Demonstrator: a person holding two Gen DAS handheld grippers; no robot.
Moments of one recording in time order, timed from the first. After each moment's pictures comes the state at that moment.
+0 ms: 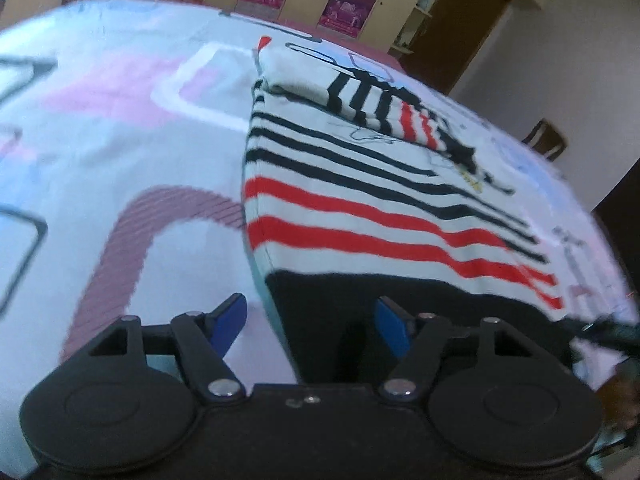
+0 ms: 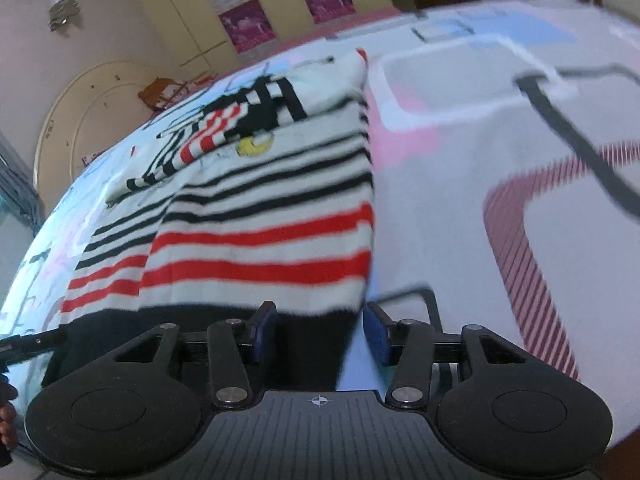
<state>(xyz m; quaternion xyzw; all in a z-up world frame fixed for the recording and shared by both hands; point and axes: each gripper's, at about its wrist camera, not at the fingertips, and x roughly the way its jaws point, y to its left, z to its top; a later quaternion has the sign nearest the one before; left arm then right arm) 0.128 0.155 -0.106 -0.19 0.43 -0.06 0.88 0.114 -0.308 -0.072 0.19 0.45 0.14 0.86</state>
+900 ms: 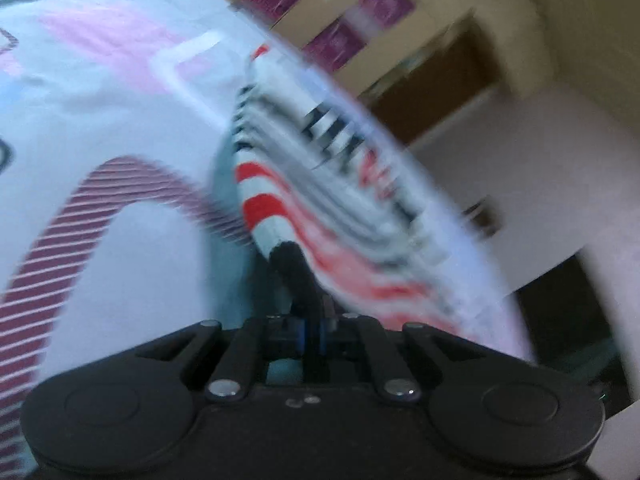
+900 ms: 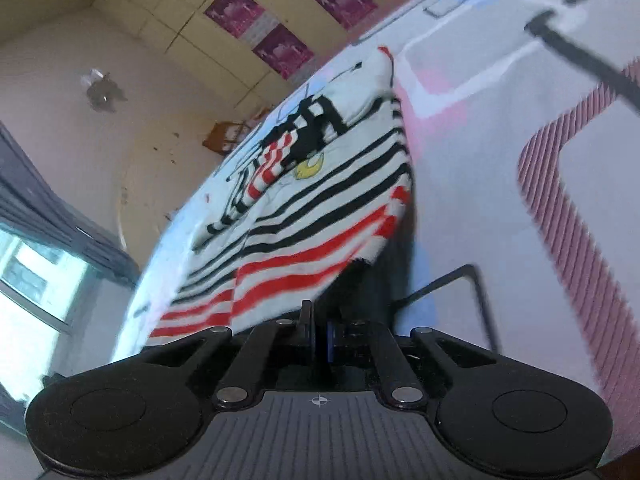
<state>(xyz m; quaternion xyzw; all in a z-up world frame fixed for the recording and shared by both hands) 0.125 0.173 -0.128 -0.33 0.39 -0.10 0.86 0.103 -0.349 -0.072 0.33 0.41 0.22 0.82</state>
